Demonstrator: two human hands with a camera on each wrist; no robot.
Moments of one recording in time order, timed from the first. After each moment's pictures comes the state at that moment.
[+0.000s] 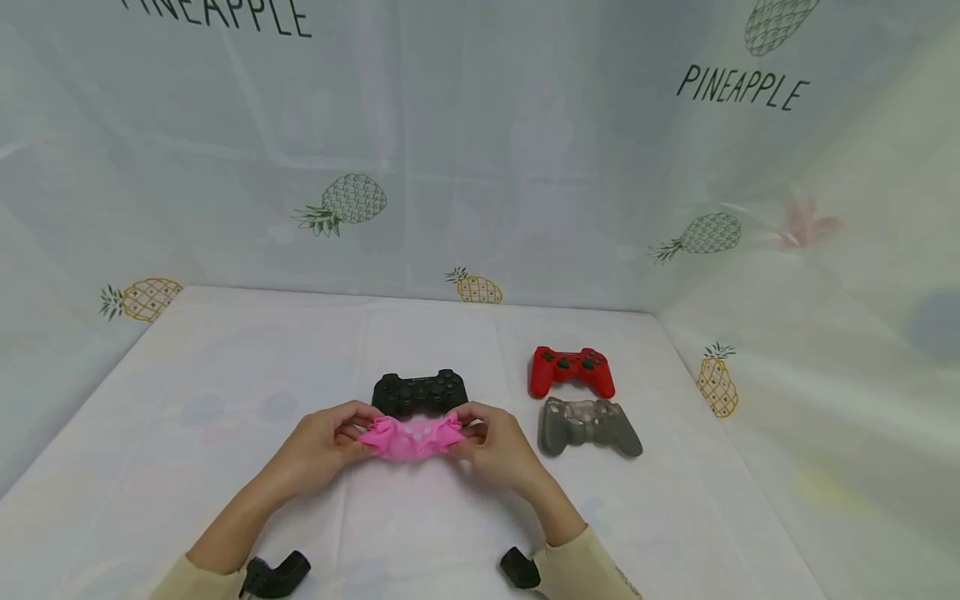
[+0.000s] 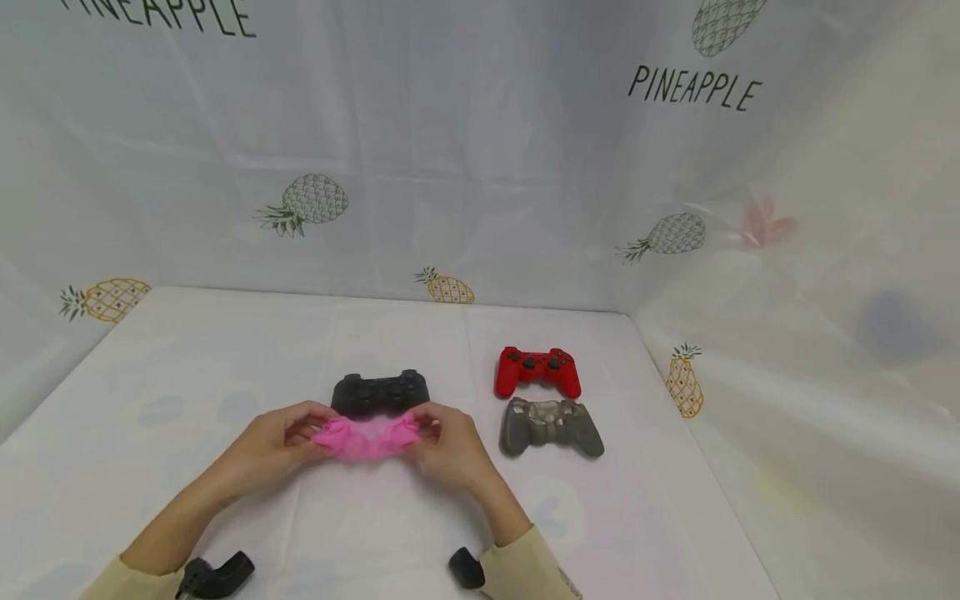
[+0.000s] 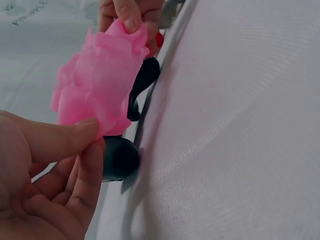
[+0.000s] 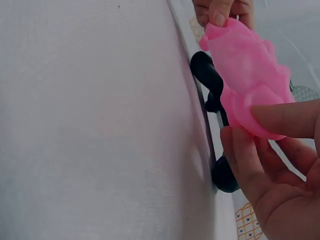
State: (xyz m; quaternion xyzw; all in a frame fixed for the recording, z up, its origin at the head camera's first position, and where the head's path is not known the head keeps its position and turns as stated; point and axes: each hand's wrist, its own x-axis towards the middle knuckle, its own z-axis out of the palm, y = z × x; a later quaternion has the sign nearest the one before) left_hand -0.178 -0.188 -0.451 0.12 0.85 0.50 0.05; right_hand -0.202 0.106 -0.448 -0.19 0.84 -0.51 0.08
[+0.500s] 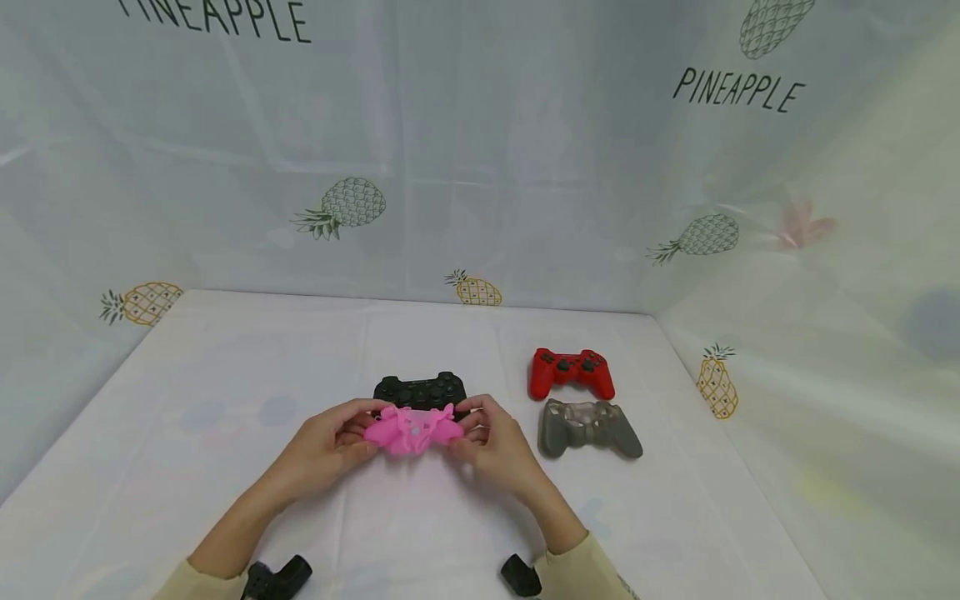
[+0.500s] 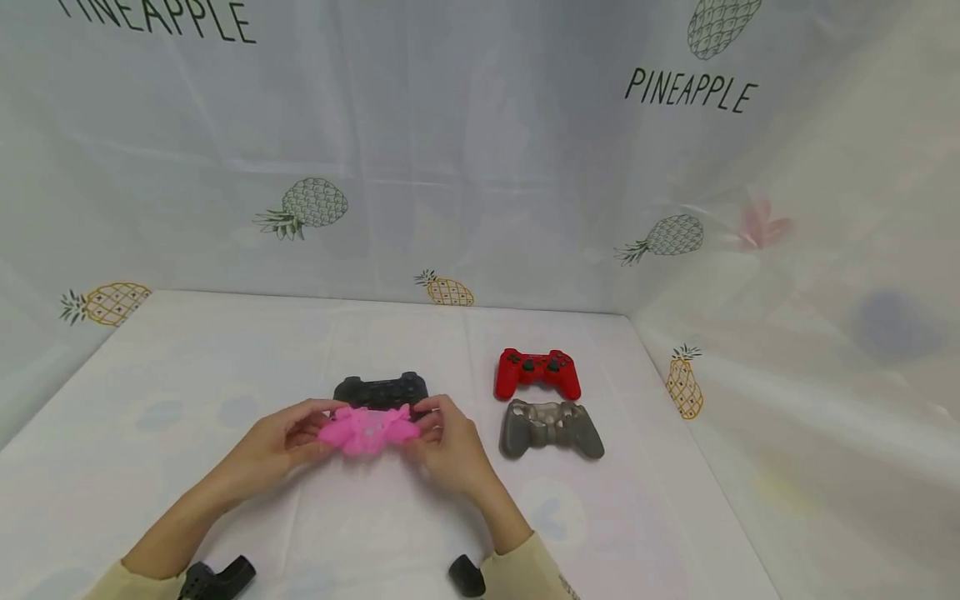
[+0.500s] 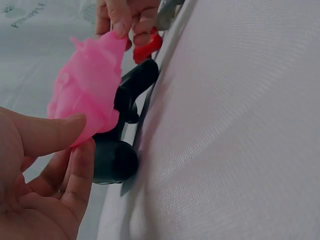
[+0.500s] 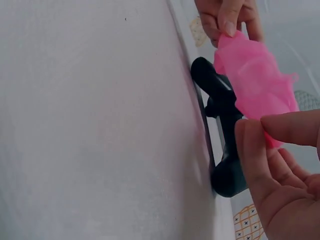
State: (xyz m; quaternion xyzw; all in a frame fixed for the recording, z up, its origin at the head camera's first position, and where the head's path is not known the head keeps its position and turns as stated) left_hand -0.174 -0.187 -0.448 0.15 0.83 0.53 0.04; right_hand -0.200 0.107 -0.451 -0.17 0.83 -0.53 0.07
